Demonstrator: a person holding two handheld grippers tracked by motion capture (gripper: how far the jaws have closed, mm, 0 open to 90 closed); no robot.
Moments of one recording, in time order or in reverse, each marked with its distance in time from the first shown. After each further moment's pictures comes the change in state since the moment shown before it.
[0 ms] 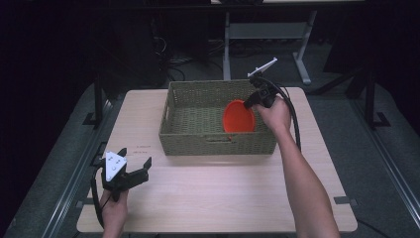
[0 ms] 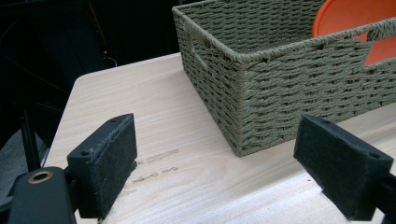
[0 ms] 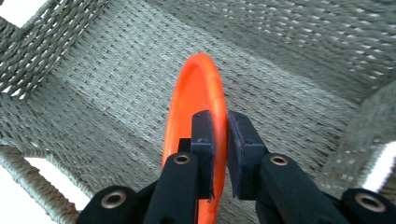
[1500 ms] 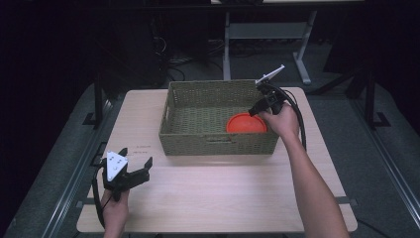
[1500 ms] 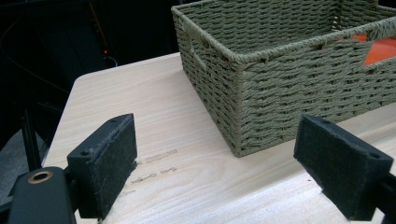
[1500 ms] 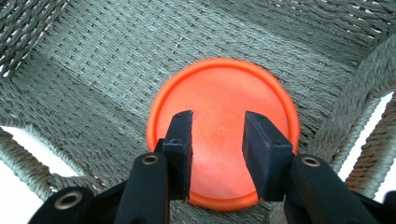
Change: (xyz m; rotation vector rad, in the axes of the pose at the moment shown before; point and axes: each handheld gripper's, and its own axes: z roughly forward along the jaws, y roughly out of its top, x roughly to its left) left arm -0.002 0.001 0.001 0.006 0.004 0.002; right arm -0.017 -0.024 -0.001 0.039 0.002 0.025
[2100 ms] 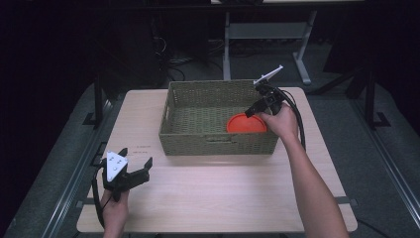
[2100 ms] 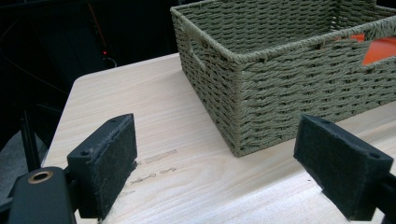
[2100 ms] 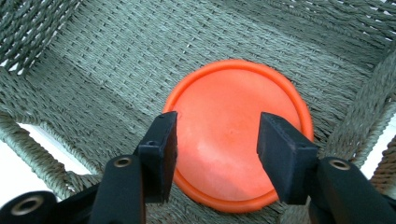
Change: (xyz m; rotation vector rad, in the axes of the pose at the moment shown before) left arm 0.000 -0.001 0.000 -0.006 -0.004 0.002; right arm 0.005 0.000 0.001 0.000 0.027 -0.009
